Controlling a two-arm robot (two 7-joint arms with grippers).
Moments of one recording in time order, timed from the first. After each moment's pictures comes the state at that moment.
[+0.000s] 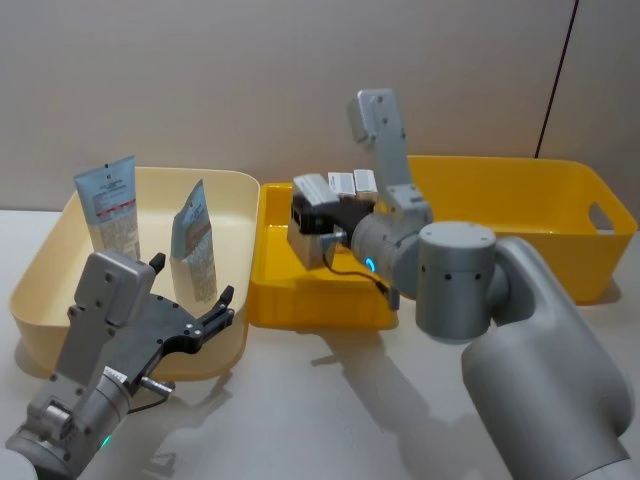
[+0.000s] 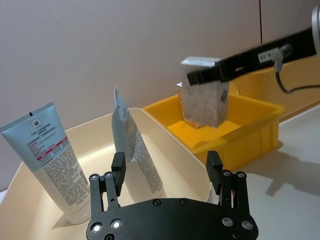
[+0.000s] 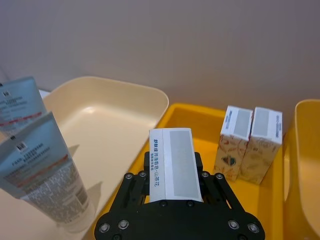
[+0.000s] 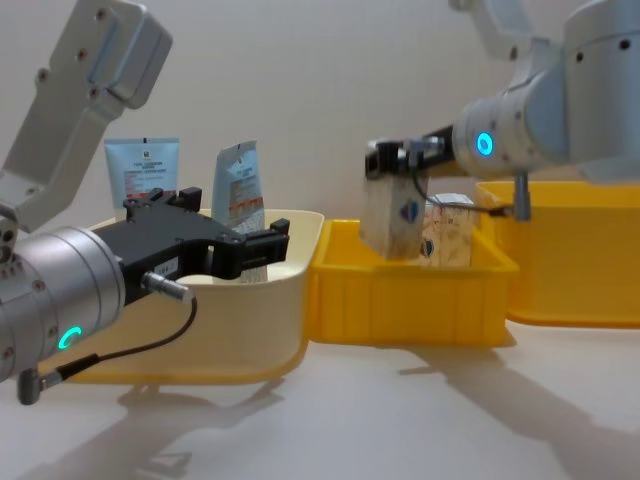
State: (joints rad) left arm -0.24 0.38 0.45 -1.63 -0.20 0.01 -0.01; right arm 0.67 -0.02 -0.32 -1.21 0.21 0.55 0.04
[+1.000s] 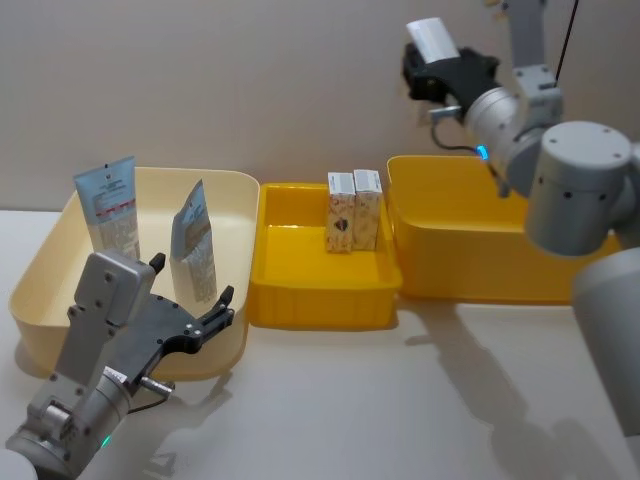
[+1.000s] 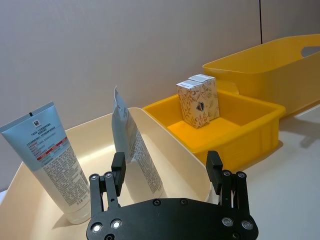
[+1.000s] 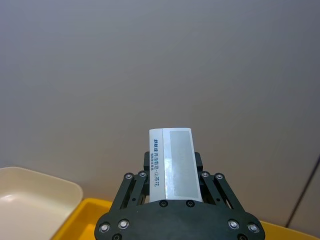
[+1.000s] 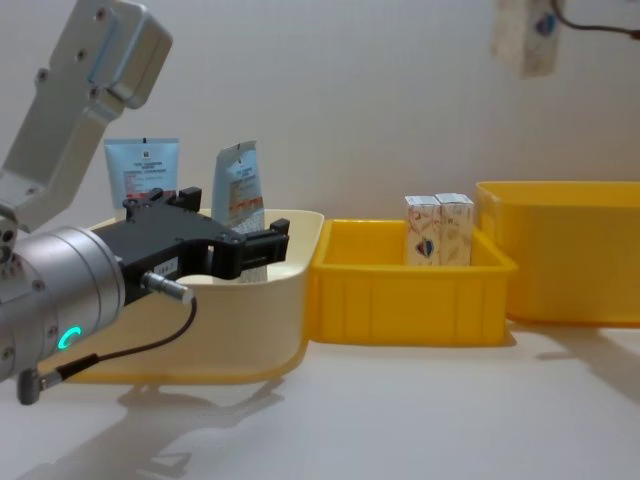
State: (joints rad) left arm -0.24 0.38 0.45 -1.63 -0.20 0.01 -0.01; right arm 0.74 0.12 -0.23 -1.36 0.12 0.44 0.02
